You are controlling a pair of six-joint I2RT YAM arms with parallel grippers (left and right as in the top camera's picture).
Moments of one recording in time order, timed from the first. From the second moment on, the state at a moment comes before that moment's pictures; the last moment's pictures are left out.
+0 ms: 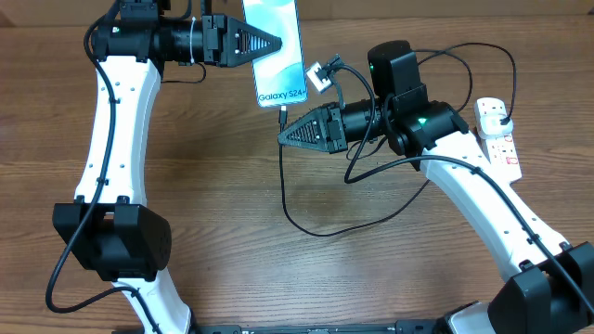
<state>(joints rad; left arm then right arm) -0.05 1.98 2.05 -0.92 1.53 -0.15 0.41 1.63 1.37 -0.39 -1.22 0.36</state>
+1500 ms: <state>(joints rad) -0.05 1.98 2.05 -0.92 1.53 -0.15 0.39 1.63 1.37 -0.38 -1.22 0.38</state>
